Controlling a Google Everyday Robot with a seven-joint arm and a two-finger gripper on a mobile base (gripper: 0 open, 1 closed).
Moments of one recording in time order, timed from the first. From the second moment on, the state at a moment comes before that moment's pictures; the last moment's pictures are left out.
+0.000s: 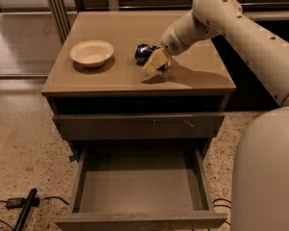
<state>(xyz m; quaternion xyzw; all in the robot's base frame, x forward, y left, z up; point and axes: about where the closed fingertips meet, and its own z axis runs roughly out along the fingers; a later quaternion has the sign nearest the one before) 0.757 -0.042 0.840 -0.54 0.75 0.14 0.36</state>
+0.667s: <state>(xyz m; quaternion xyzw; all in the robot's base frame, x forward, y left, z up) 0.757 -0.042 0.840 -0.54 0.75 0.14 0.36</state>
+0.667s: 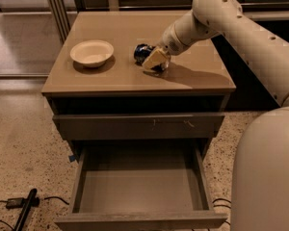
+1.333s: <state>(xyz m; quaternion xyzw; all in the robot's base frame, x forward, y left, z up) 0.757 -0.042 0.839 -0.54 0.75 0.14 0.36</state>
